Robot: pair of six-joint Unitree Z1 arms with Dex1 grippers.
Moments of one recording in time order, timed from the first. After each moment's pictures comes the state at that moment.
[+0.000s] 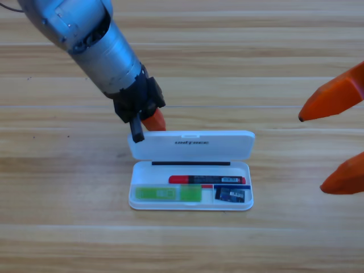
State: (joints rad) arm 0 -0.70 1.98 -1.45 0.64 -0.09 0.57; arm 1 0.80 1.37 -1.27 0.77 0.57 -0.47
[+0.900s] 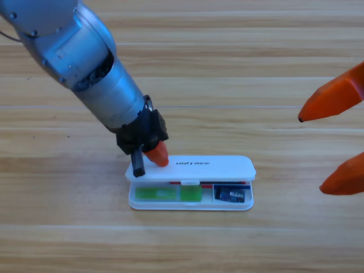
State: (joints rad) arm 0 -0.77 1.95 -1.29 0.52 -0.09 0.54; arm 1 0.80 1.37 -1.27 0.77 0.57 -0.47
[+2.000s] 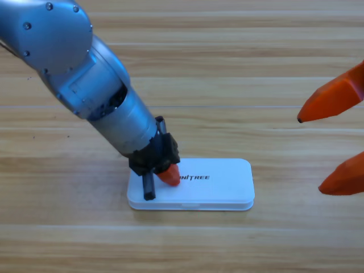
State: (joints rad) arm 0 -0.83 1.98 -1.20 0.39 -0.09 0.54; arm 1 0.80 1.38 -1.27 0.77 0.57 -0.47
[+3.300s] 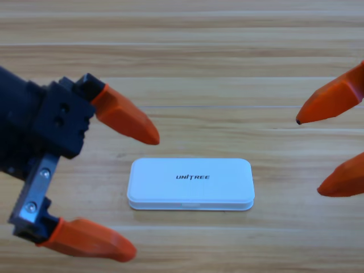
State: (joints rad) arm 0 -1.12 1.34 -1.25 0.71 -0.23 0.49; arm 1 0.81 1.38 -1.27 0.77 0.57 -0.47
